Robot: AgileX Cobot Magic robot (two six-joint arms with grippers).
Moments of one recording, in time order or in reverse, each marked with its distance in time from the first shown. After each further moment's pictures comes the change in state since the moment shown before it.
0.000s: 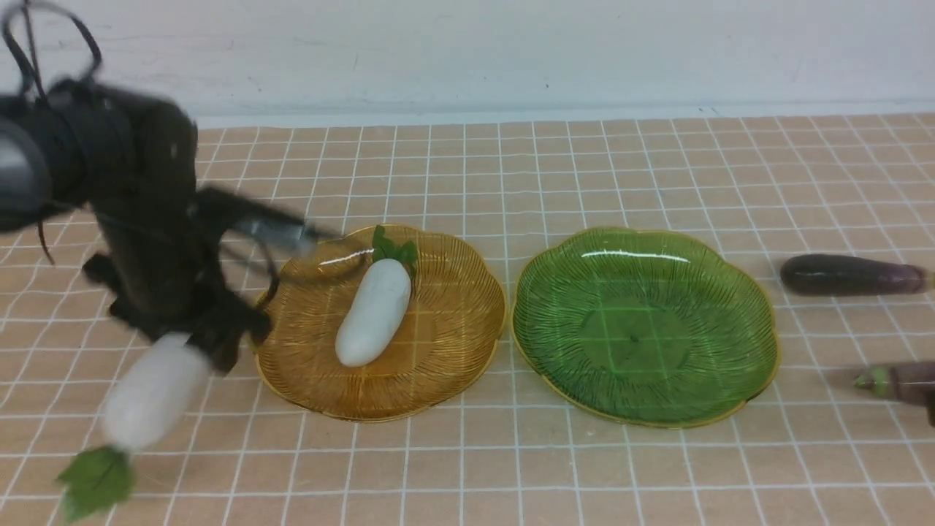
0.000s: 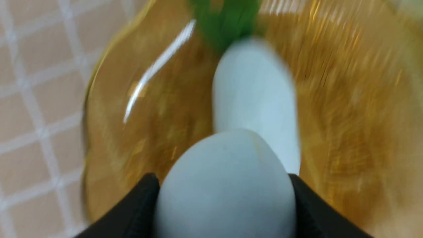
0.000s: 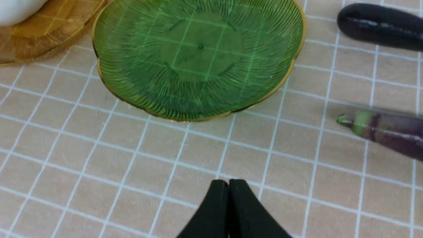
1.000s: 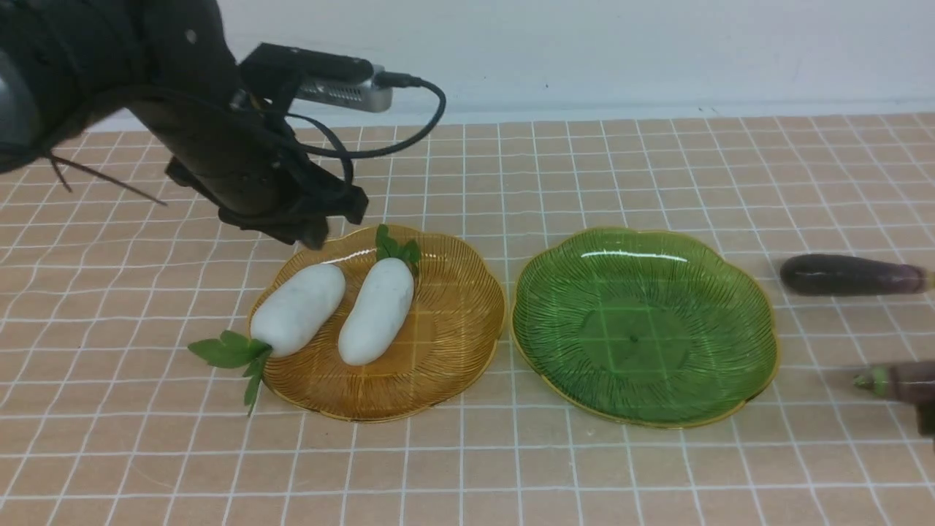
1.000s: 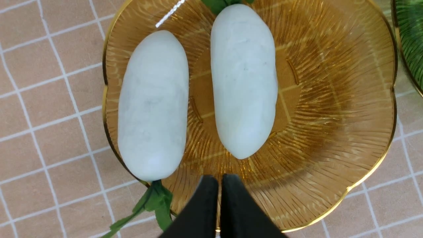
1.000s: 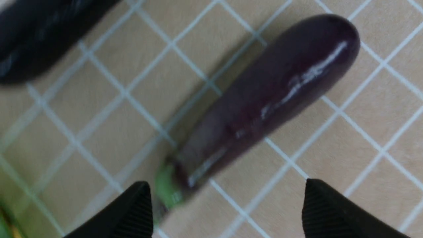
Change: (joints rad) right arm -0.033 0.796 -0.271 -0.756 -0.080 1.488; left arm -0.002 -0.171 -0.009 -0.004 0.233 -0.043
